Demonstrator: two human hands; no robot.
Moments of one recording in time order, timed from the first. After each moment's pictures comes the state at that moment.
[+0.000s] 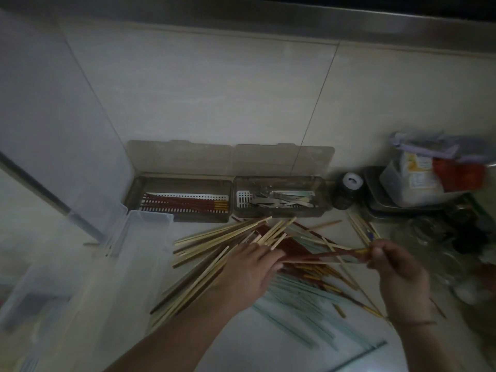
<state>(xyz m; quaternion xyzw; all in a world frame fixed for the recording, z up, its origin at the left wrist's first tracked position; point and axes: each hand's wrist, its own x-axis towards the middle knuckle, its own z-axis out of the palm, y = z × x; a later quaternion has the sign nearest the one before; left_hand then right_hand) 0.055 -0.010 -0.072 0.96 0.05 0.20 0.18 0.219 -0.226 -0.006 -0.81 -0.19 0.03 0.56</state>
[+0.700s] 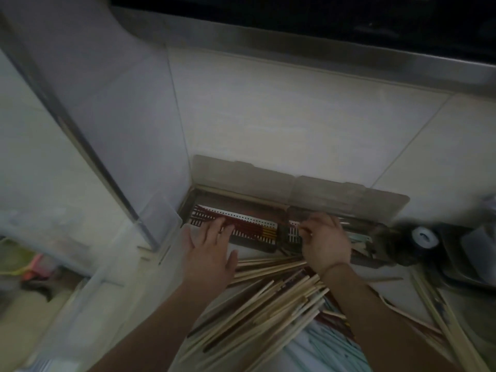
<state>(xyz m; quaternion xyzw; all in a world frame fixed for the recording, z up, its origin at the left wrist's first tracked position) -0.016 0.127 -0.065 0.90 0.40 0.13 0.07 0.212 0.016 -0.028 -0.87 -0.46 -0.01 0.17</state>
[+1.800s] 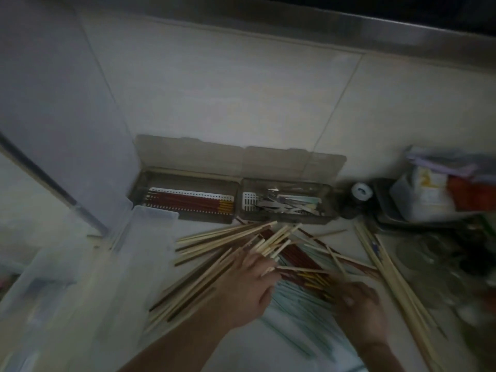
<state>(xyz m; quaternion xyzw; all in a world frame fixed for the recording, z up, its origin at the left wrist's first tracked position) 0.042 -0.012 -0.097 0.97 0.05 0.12 0.18 0.211 -0.241 -0.109 -0.94 -0.30 0.00 0.16</state>
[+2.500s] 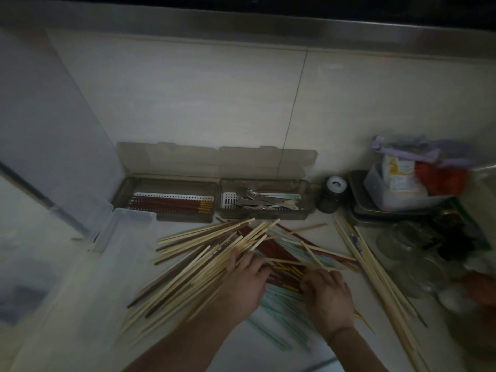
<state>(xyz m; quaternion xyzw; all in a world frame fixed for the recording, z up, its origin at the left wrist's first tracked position) 0.078 -0.062 -0.107 0.99 0.12 0.07 0.05 0.212 -0.237 -0.109 -0.91 -0.39 -0.03 0.15</state>
